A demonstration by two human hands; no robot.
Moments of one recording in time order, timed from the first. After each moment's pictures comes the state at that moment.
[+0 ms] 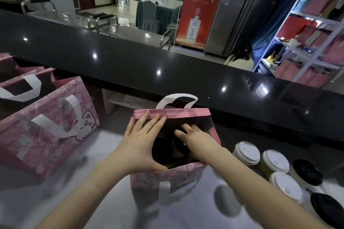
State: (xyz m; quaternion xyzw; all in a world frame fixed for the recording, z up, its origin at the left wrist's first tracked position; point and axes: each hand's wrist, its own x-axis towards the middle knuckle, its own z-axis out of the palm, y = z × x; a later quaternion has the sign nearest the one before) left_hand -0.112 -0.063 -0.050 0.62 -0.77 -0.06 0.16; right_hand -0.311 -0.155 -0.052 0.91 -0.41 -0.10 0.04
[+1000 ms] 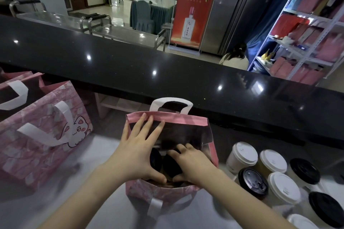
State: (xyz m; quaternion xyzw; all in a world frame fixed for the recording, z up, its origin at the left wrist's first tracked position) left_hand -0.115 -0.076 -0.058 0.63 -0.77 -0.03 0.08; right_hand -0.312 -0.128 -0.081 0.90 -0.41 -0.13 0.00
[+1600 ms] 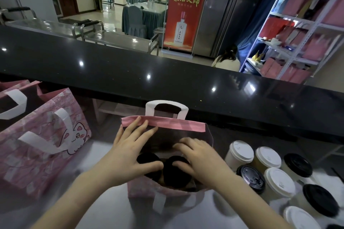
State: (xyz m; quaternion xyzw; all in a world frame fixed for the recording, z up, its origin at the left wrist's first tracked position) left_hand -0.087 -0.059 -0.044 0.58 -0.78 -0.10 0.21; right_hand -0.329 -0.101 -0.038 0.92 -0.40 0.05 0.01
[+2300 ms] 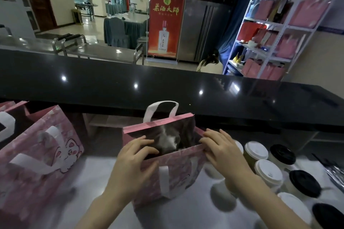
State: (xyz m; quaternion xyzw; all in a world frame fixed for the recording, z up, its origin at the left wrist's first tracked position) left_hand -0.115 -0.051 -0.058 0.53 -0.74 -0.06 0.41; right_hand -0.394 -0.099 -0.038 0.84 -0.49 0.19 0.12
